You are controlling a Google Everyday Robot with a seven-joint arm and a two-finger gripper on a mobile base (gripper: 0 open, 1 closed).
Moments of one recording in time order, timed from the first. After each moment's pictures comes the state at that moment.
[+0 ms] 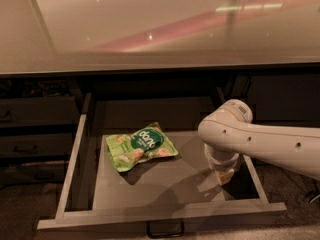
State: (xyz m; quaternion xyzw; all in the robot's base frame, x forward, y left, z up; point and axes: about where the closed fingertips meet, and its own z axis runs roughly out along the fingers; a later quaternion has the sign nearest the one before) arm 0.483 -0.200 0.589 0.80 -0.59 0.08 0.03
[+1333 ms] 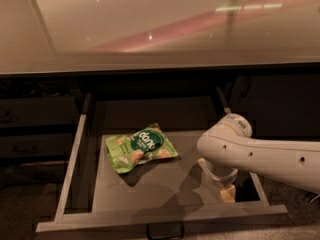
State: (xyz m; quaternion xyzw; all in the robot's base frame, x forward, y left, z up) arm 0.441 -0.193 0.571 0.81 -0.58 0.05 0.03
